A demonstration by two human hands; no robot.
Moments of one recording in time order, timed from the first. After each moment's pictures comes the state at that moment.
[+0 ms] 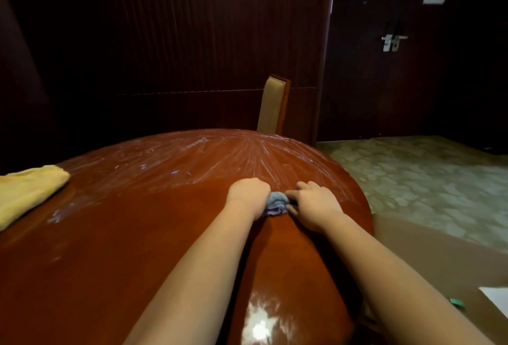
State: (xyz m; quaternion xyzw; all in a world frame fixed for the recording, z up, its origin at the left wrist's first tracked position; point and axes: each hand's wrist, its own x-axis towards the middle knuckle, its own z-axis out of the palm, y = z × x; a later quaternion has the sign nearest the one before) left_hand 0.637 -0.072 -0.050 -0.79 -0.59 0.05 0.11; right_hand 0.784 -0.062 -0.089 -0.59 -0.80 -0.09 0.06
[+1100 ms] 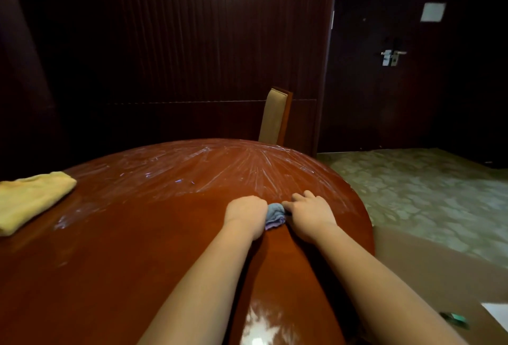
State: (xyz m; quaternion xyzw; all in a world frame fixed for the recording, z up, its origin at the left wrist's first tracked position) left_hand 0.628 -0.086 -0.061 -0.78 -0.62 0.02 0.10; right_hand 0.767 -0.069 -0.083 -0.60 -0.80 -0.10 0.04
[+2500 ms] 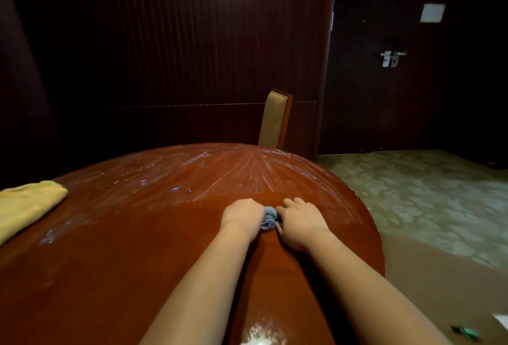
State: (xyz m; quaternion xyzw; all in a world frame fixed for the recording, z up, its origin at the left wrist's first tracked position) left_hand 0.624 -0.057 -0.060 -0.77 -0.63 0.05 0.09; right_hand 0.751 -0.052 -0.082 -0.59 -0.80 -0.08 0.03
